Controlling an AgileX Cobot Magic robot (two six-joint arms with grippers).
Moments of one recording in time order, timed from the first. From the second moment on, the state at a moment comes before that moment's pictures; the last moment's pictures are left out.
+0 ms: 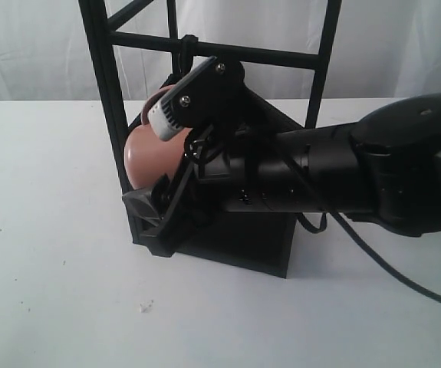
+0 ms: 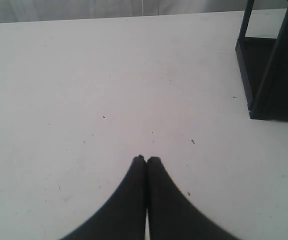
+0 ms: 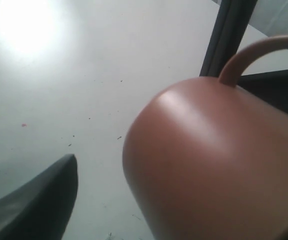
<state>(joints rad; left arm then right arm) 0.03 0.00 0.02 -0.13 0.35 0.11 0.79 1.43 -0.88 1.49 0.26 -1.61</state>
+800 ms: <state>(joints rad) 0.03 0.00 0.02 -0.13 0.35 0.11 0.79 1.46 -0.92 1.54 0.29 -1.60</state>
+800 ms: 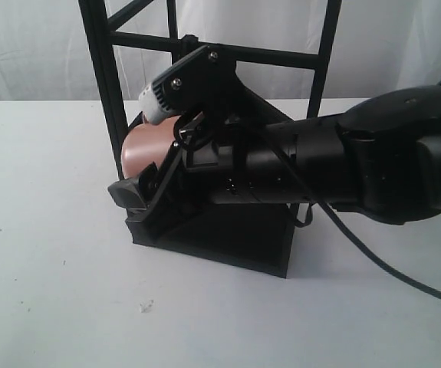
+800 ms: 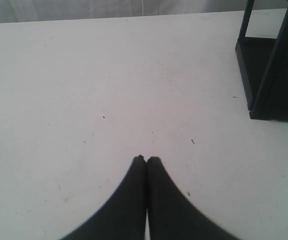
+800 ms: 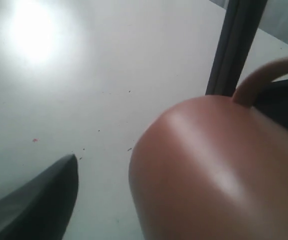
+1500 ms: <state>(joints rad) 0.03 0.00 0.02 -0.13 0.35 0.11 0.79 1.48 -0.92 1.54 0.30 -1.60</state>
